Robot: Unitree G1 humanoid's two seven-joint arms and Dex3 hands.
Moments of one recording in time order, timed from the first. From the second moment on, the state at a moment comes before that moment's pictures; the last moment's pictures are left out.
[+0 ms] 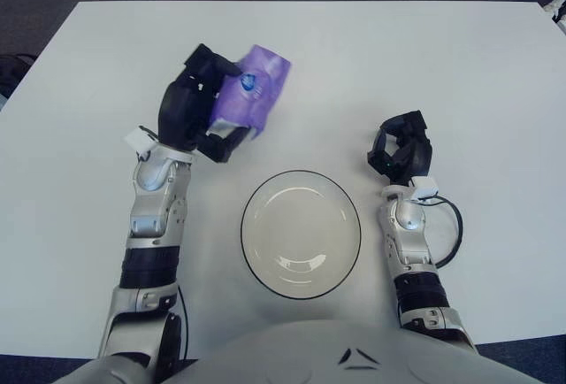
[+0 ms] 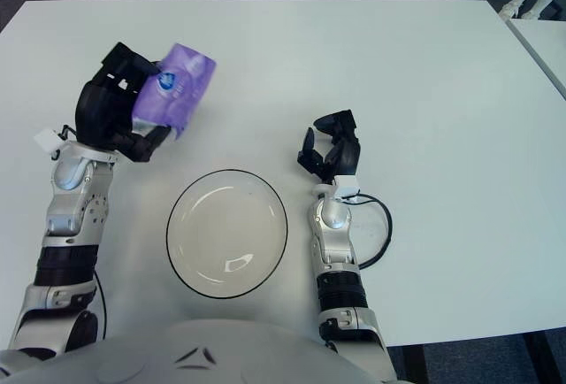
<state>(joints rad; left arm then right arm) -0.18 0.23 0.07 -0.20 -0.35 -0.20 -0.41 -0.09 0.12 -0.04 0.27 -0.02 -0.50 -0.30</state>
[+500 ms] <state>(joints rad) -0.19 0.39 -0.03 -0.23 -0.17 -0.31 -0.60 -0.10 0.12 -0.04 0.28 -0.02 -0.50 -0.30</state>
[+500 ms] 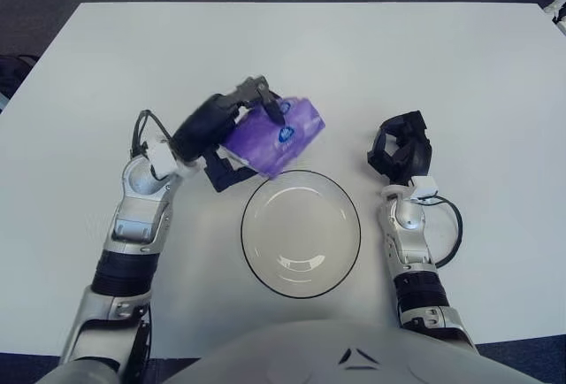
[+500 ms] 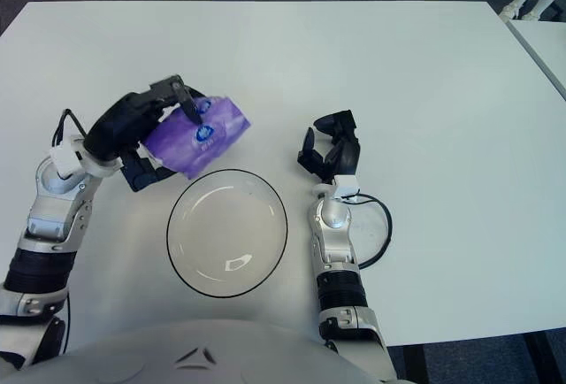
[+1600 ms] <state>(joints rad) -0.33 0.54 -0.35 -0.20 -0.02 -0.67 -0.82 -0.10 0.12 -0.05 0.28 -0.02 -0.50 -0.31</state>
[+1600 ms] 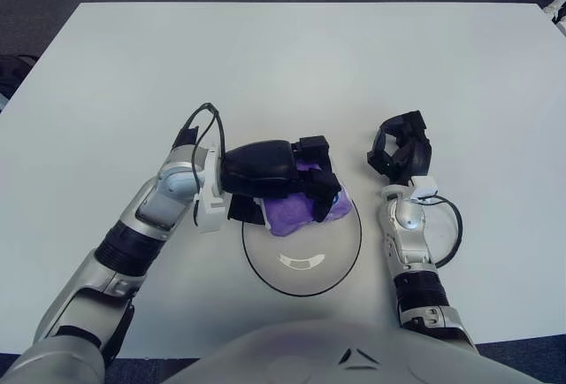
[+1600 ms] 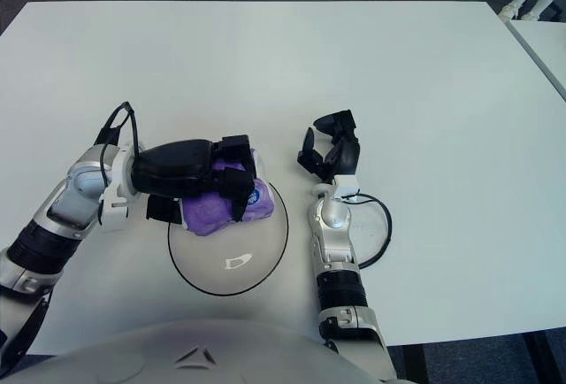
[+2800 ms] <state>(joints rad) -0.43 0.56 -0.31 -0.13 -0.38 -0.74 -1.24 -0.10 0.12 -0.03 0.27 -0.04 -0.49 -0.36</state>
